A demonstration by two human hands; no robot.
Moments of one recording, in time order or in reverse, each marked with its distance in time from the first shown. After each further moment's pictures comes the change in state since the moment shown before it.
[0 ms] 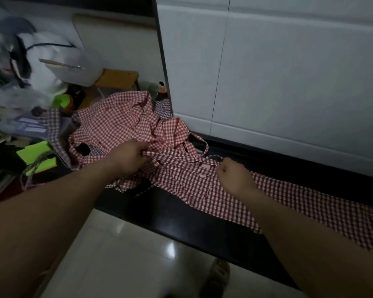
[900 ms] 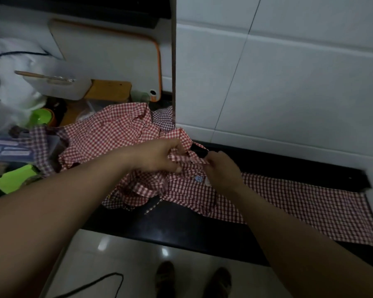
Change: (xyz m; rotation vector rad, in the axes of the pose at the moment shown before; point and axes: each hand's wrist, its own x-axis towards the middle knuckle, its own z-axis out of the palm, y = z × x) left_hand 0.041 0.028 -0.062 -0.166 -0.327 0.401; right_hand 0.006 -0.096 0.014 -0.006 0.195 -0.082
